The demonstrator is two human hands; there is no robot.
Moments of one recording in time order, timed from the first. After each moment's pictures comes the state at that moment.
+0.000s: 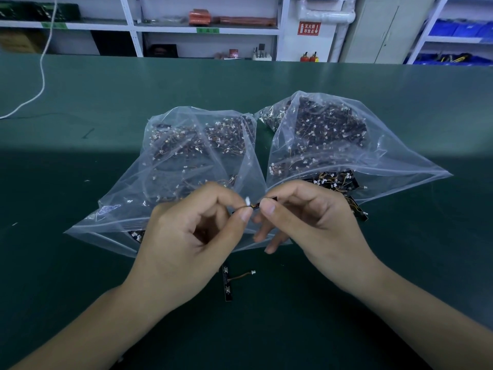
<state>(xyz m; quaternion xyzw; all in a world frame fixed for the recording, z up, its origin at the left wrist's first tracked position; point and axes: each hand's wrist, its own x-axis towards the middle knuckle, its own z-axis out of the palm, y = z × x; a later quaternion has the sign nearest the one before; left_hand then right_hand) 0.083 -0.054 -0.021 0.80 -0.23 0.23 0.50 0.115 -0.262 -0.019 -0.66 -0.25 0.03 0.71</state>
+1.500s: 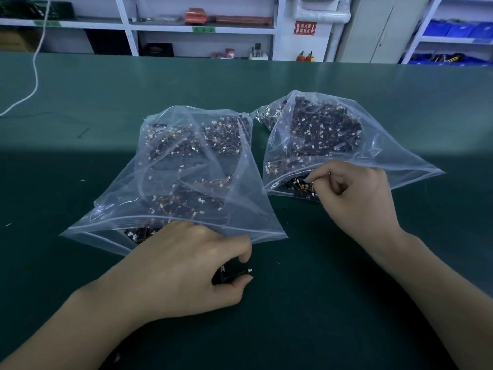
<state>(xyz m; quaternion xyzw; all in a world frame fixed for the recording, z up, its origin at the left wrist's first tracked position) 0.083 -0.039 -0.016 0.91 -0.39 0.07 0.10 0.170 -0.324 -0.031 -0.89 -0.17 -0.30 0.31</state>
